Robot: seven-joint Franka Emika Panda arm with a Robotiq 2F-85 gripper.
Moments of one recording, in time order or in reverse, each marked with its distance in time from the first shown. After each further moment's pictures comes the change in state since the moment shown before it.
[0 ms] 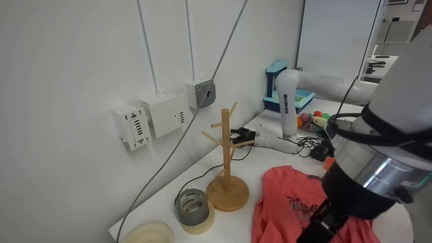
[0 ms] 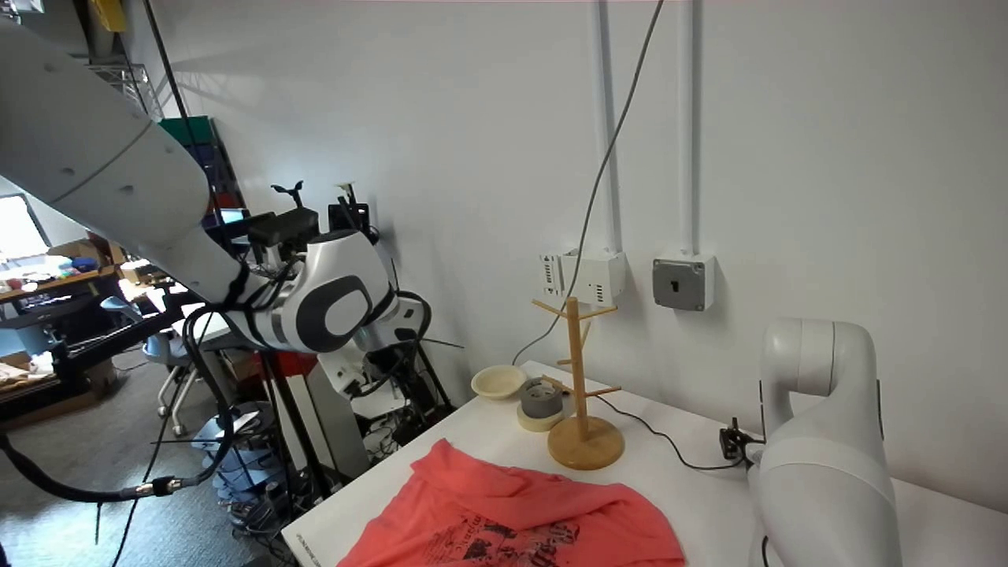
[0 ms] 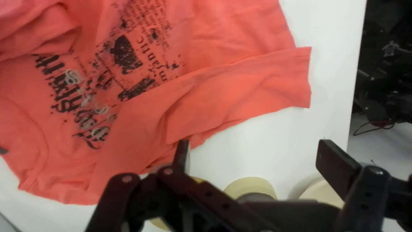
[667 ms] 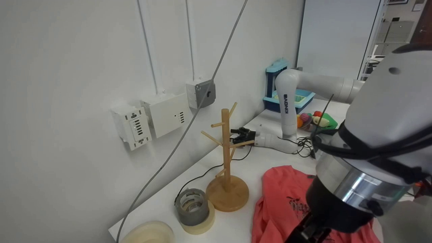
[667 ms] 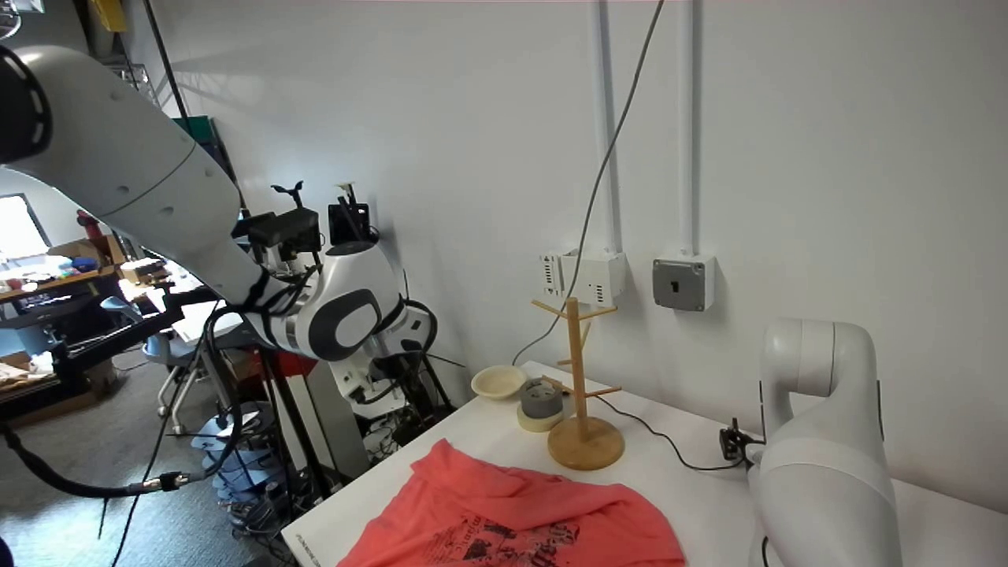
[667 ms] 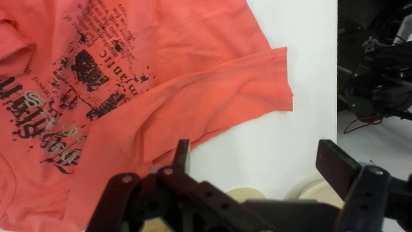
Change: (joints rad) arm 0.025 0.092 0.003 0.059 0.094 0.026 -0.006
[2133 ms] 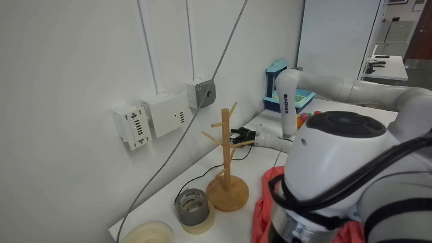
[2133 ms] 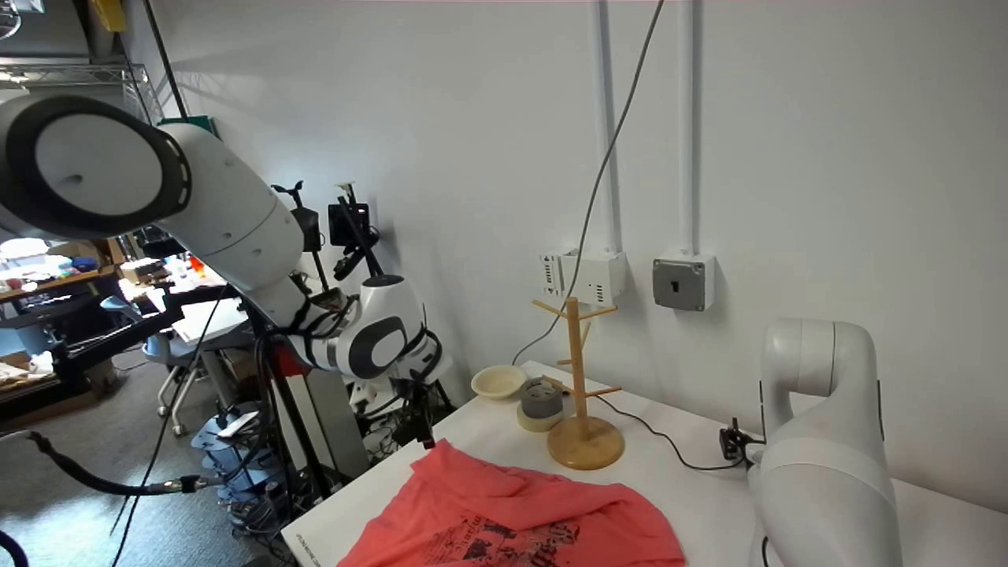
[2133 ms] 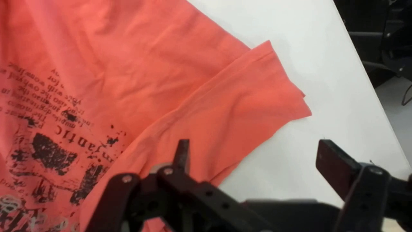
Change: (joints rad) arm 0.178 0.282 -0.133 0.228 0.006 -0.036 0.402
